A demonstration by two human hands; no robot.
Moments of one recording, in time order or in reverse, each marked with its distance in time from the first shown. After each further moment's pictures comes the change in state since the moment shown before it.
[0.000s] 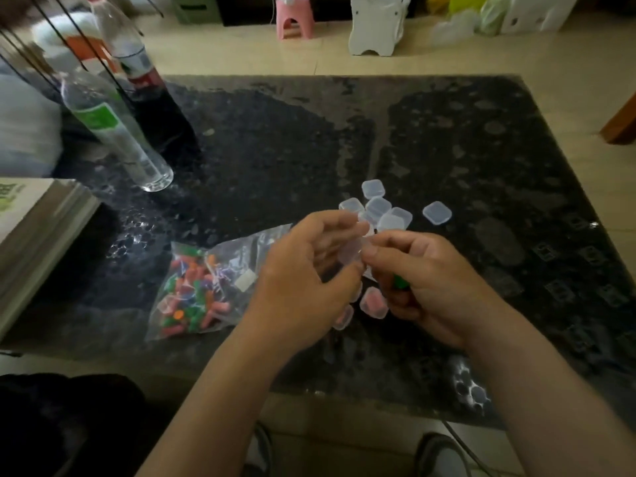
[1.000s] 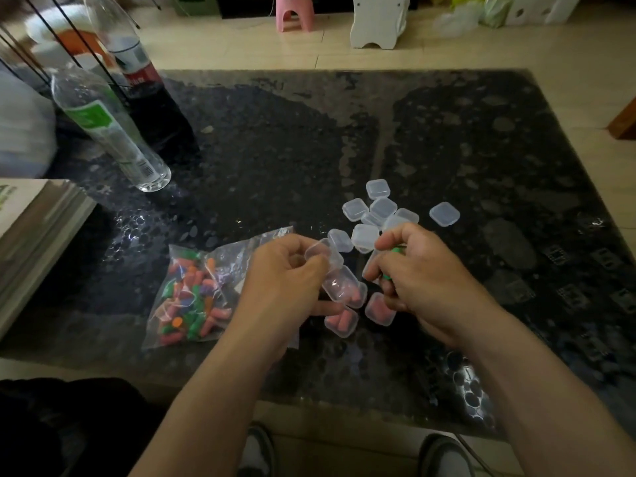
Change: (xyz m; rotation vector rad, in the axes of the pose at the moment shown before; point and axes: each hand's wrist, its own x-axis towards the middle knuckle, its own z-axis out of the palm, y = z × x) left_hand 0.015 -0.004 -0.008 -0.175 0.172 -0.544; right_hand 0.027 0.009 0.007 -0.209 0.207 0.092
